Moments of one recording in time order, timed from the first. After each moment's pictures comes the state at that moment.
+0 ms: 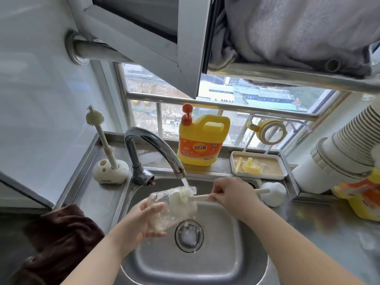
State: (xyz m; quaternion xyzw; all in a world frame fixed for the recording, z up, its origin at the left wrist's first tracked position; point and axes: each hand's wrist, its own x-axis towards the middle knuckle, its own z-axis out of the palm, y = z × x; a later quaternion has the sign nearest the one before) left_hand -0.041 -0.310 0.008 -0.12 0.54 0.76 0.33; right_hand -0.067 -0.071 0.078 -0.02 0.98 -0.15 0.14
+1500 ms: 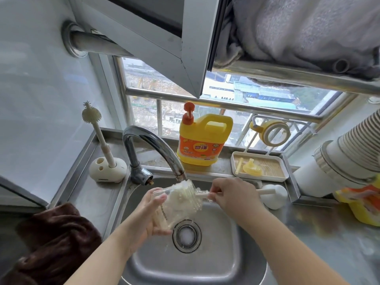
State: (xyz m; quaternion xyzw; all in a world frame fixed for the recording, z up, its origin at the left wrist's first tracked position) left_hand -0.049 -0.299 0.008 -0.12 0.51 0.79 0.32; right_hand -0.065 -0.076 0.091 -0.05 0.99 -0.11 0.12
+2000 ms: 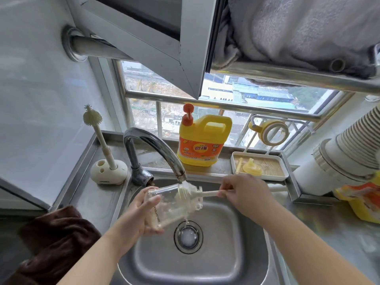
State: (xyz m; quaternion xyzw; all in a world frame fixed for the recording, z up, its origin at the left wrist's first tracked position) left_hand -0.049 -0.311 0.011 -0.11 0.56 0.78 0.27; right_hand -0.066 -0.061 0.104 -0.03 0.99 -0.10 0.12
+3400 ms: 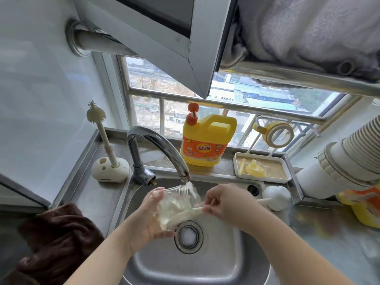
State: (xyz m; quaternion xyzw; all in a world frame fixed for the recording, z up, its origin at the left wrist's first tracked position) left_hand -0.050 -0.305 0.013 -0.17 0.43 0.82 0.35; right_hand -0.064 -0.092 0.103 -0.06 0.96 -0.13 0.23
